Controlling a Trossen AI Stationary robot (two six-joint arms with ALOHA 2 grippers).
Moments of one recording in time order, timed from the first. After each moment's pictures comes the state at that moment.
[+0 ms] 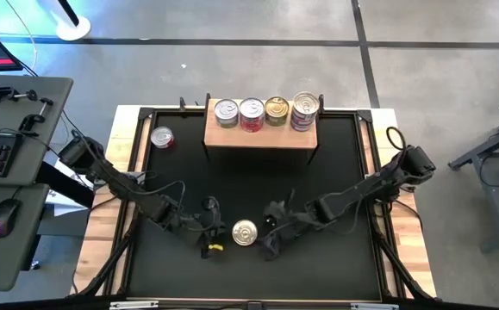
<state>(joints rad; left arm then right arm) -0.56 1.50 0.76 0.08 -0.46 -0.44 0.44 1.69 1.12 -0.07 0.21 0.86</state>
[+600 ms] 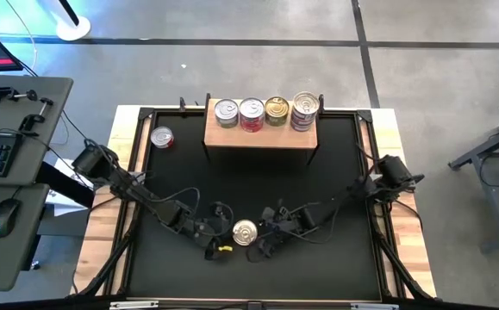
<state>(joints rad) -0.51 1.66 0.76 0.14 -0.35 -0.38 0.42 1.92 1.11 -0.12 0.19 0.95</state>
